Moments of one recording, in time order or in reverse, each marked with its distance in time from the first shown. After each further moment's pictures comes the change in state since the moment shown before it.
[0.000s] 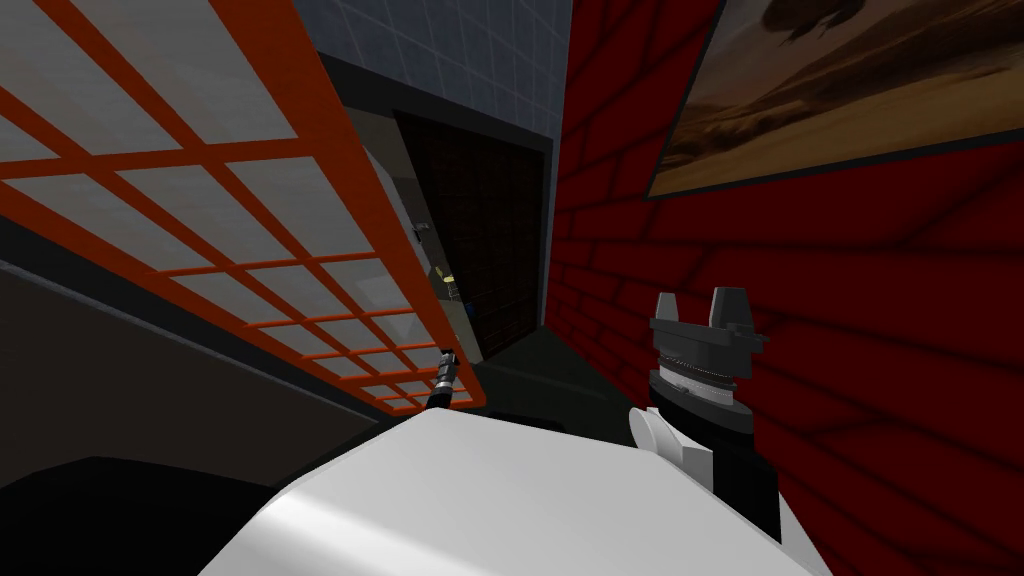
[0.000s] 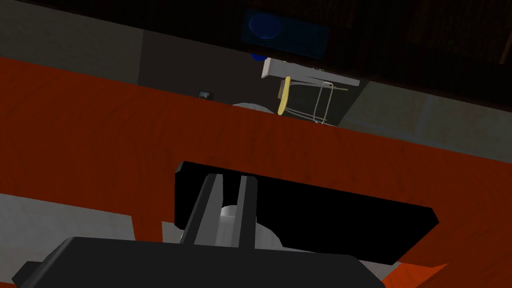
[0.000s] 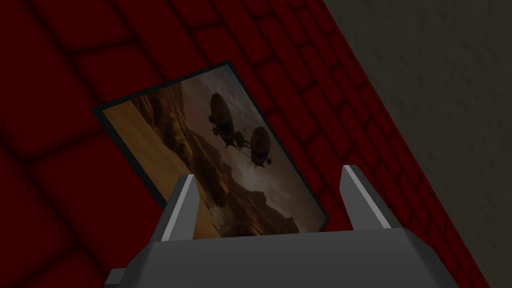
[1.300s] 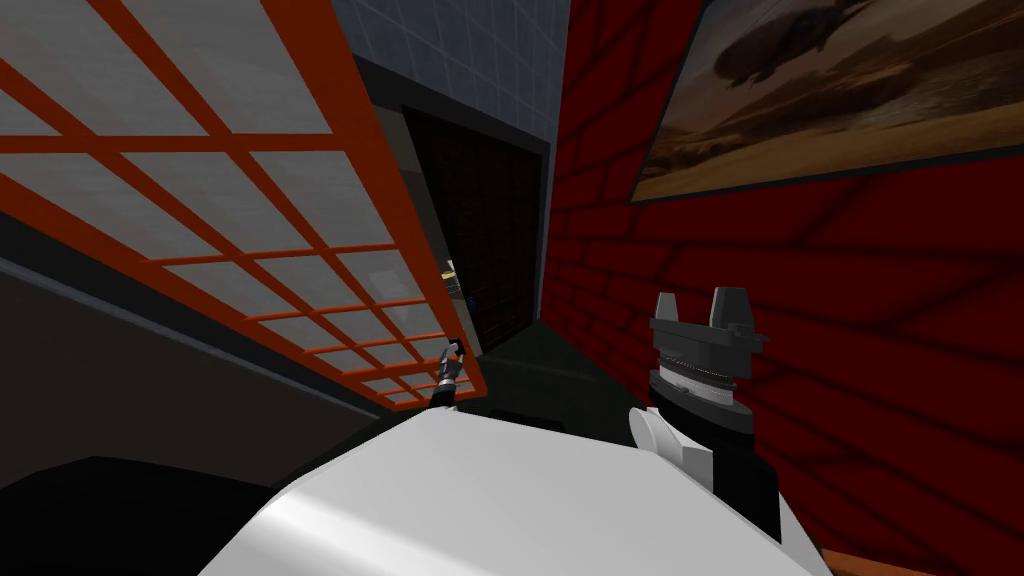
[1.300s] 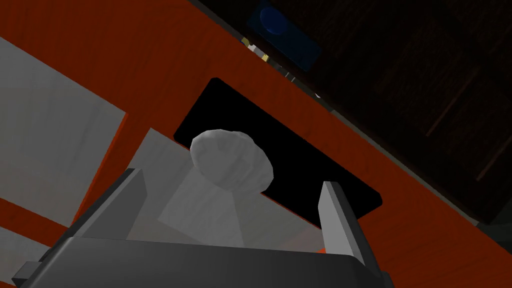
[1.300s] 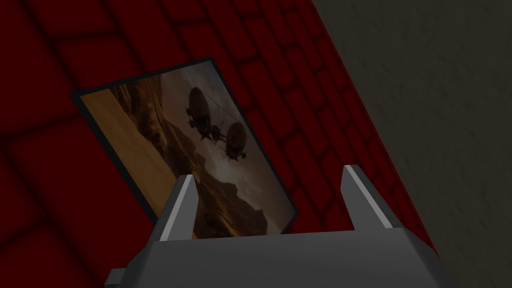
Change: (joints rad) arm 0.005 0.001 -0.077 -0.046 0.137 -0.001 0.316
